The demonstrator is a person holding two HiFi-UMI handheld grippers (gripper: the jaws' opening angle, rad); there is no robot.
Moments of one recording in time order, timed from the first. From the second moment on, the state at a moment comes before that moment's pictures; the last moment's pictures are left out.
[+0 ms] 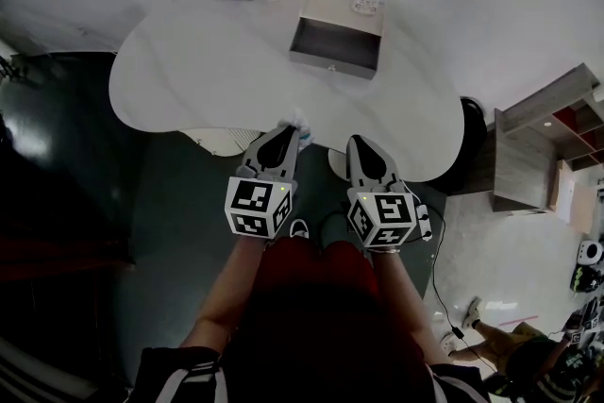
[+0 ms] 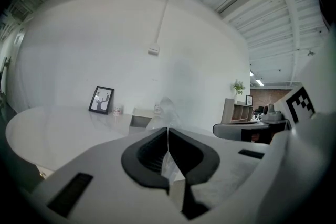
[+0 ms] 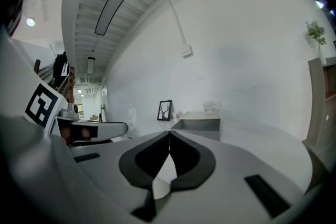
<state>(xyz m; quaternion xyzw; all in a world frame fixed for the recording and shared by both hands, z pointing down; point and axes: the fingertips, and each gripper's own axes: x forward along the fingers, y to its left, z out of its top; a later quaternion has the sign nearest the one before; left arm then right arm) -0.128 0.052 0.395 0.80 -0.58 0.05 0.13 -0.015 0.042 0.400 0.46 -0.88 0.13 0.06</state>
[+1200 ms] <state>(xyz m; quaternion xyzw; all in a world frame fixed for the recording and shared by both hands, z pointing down) -0.122 -0.080 0.408 0.82 -0.55 0.07 0.13 0.006 -0.075 0.409 0.52 -0.84 0.14 0.05</state>
